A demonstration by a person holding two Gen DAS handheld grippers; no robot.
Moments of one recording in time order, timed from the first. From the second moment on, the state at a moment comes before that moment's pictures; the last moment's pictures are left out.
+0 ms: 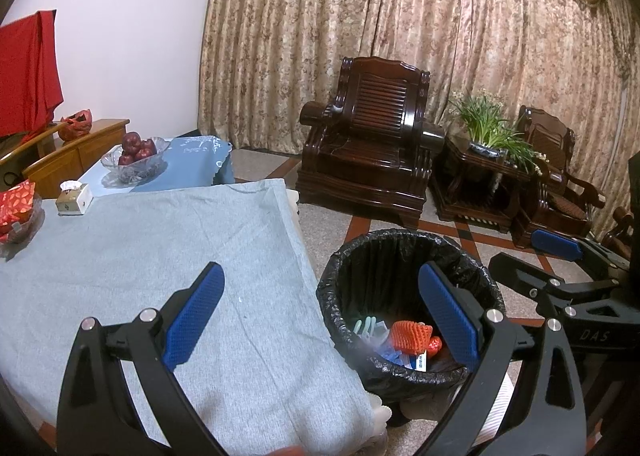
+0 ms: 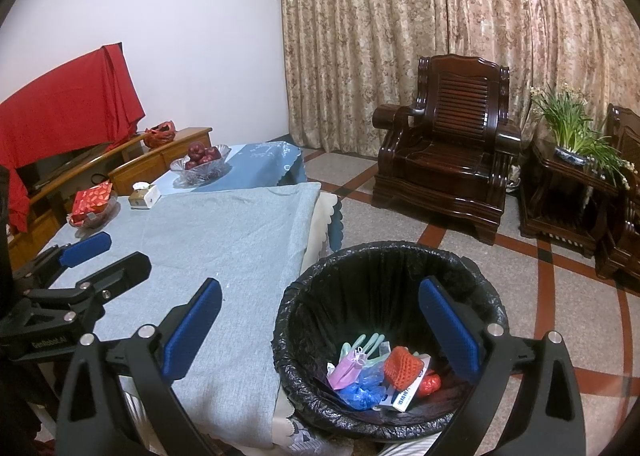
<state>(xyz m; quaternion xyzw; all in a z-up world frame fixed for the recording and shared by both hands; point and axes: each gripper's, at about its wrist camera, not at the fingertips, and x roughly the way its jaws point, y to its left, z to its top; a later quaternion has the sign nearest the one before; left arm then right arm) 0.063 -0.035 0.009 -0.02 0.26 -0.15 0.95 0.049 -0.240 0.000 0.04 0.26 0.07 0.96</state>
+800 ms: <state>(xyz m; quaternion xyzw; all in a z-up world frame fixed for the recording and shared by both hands) 0.063 -0.035 0.007 -0.02 0.26 -0.15 0.95 0.049 -0.240 -0.001 0.04 0.26 0.07 0.96</state>
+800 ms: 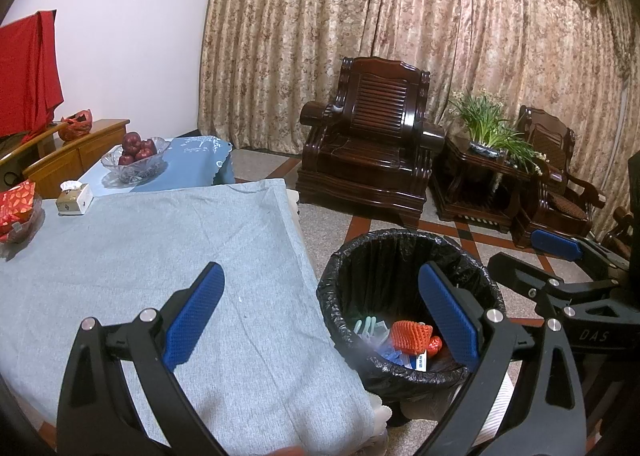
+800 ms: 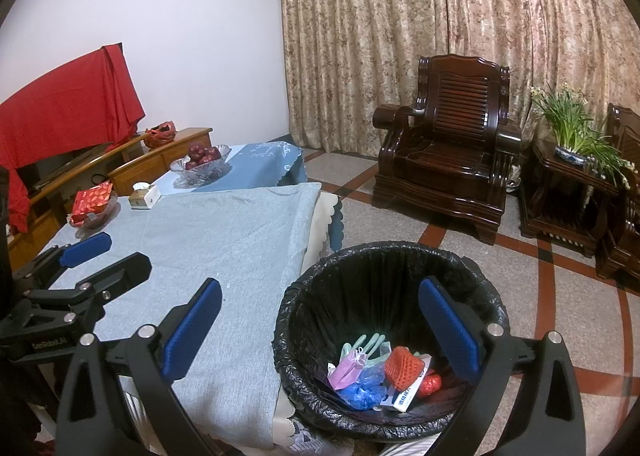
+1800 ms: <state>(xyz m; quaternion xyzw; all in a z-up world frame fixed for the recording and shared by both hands) 0.062 -0.037 0.006 -0.02 0.26 -0.15 0.95 0.049 -0.240 -0.002 0.04 0.26 0.07 0.96</state>
